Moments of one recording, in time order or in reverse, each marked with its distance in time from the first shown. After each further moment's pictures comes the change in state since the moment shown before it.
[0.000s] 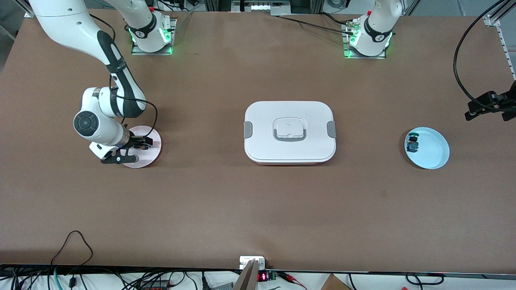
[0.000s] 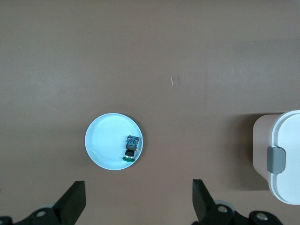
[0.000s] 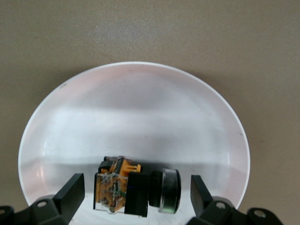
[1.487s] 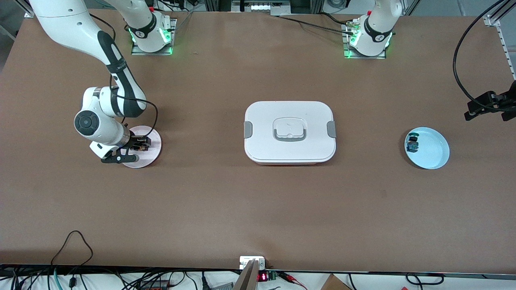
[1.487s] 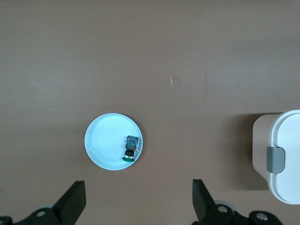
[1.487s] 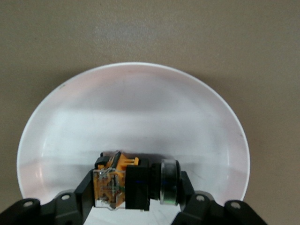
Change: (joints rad) left arm -0.001 0.000 -0.001 0.000 0.000 0.000 0.000; right arm -0.001 -0.003 0.000 -0.001 0.000 0.017 -0.001
